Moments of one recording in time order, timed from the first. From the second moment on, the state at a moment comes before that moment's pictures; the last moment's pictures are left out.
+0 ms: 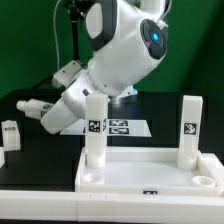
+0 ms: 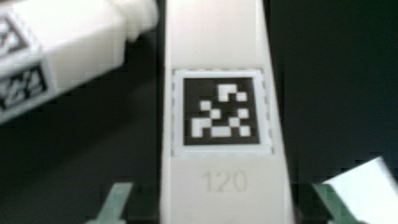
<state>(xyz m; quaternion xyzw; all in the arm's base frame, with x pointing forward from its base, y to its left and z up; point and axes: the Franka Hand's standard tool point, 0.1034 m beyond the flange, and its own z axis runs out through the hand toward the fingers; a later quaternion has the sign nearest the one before) 0.362 -0.137 0.057 0.73 0.52 -0.44 0.11</state>
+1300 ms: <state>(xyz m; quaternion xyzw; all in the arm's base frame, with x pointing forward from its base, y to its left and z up) 0.374 -0.174 0.124 0.82 0.50 -0.26 -0.07</state>
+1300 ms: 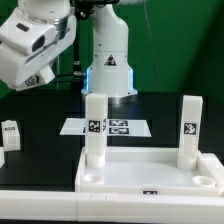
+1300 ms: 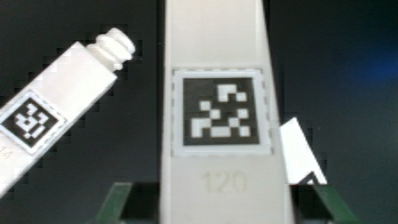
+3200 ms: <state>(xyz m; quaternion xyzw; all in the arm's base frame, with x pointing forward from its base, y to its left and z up) 0.443 -0.165 0.164 0.92 0.33 0.00 -0.23</state>
